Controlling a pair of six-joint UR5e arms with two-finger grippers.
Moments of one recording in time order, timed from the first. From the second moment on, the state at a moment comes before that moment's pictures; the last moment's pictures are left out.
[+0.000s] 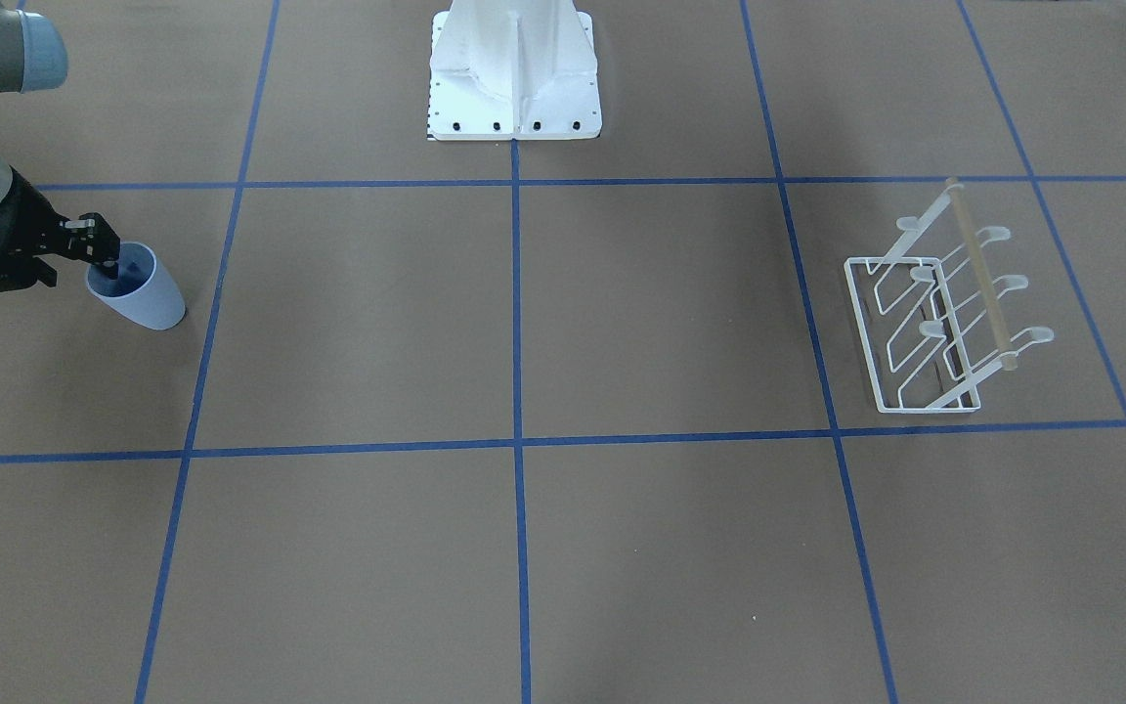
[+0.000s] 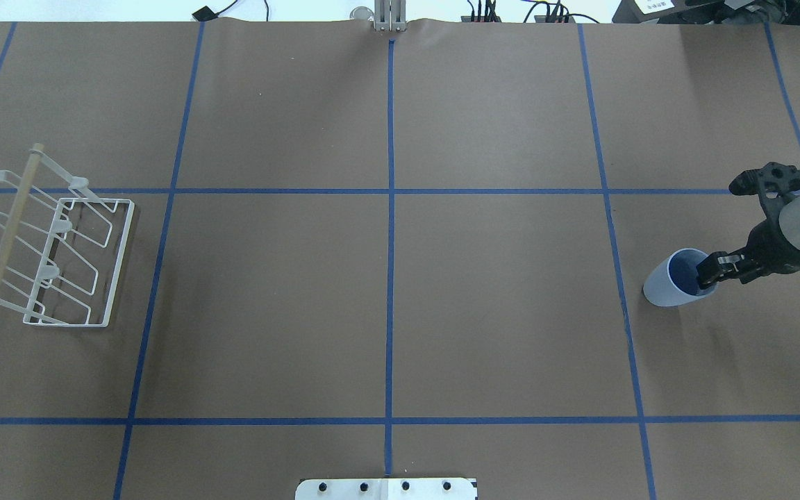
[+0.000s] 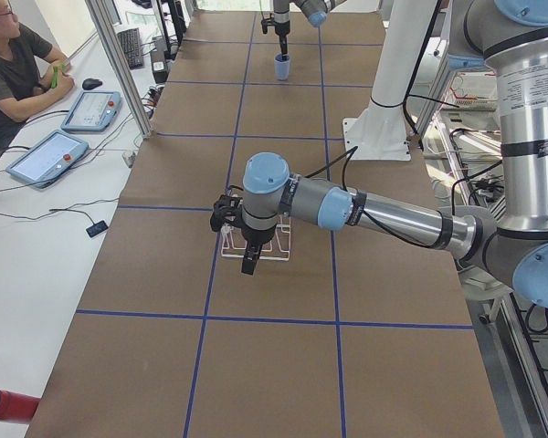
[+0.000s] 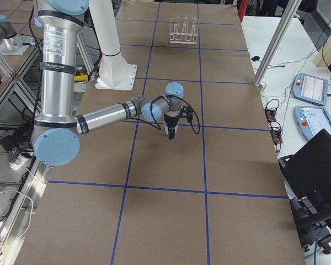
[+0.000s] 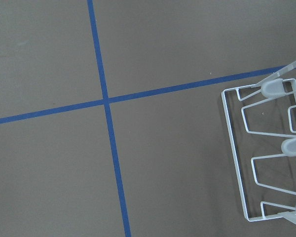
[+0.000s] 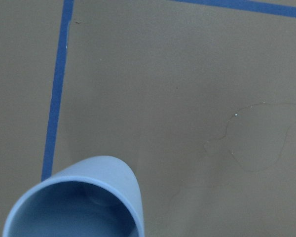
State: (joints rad) left arm -1.48 -1.39 -1.99 -1.62 -2.33 -0.07; right arm 0.90 -1.66 1.92 -1.33 2.19 0.70
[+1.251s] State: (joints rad) left arm -1.49 -1.37 -1.99 -1.73 -2.33 -0.09; right arm 1.05 -1.55 1.97 -1.28 2.47 0.87
